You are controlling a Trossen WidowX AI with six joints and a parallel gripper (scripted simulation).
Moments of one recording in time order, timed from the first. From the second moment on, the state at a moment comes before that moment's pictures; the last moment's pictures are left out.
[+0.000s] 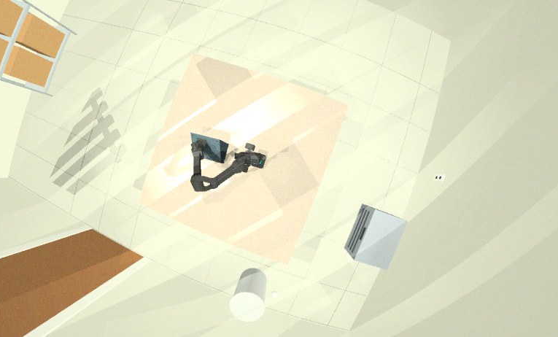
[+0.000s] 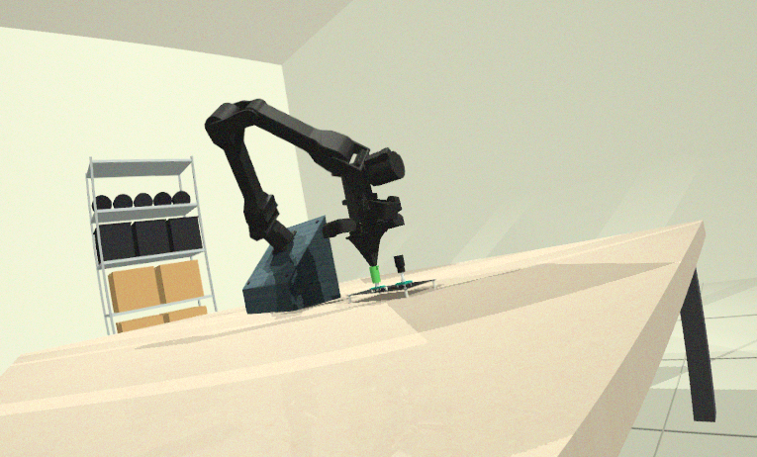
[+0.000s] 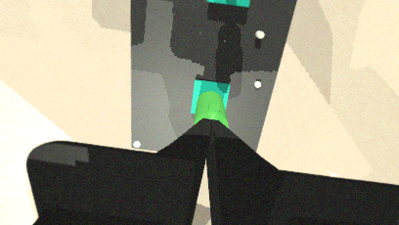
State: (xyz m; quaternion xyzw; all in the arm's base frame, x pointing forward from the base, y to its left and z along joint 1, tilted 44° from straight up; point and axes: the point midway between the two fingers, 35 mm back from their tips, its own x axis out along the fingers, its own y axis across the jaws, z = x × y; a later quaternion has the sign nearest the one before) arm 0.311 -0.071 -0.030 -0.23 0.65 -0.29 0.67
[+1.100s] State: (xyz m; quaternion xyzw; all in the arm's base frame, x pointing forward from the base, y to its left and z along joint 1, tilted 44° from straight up) arm 0.312 -0.063 -0.020 -0.23 0.65 -0.29 0.67
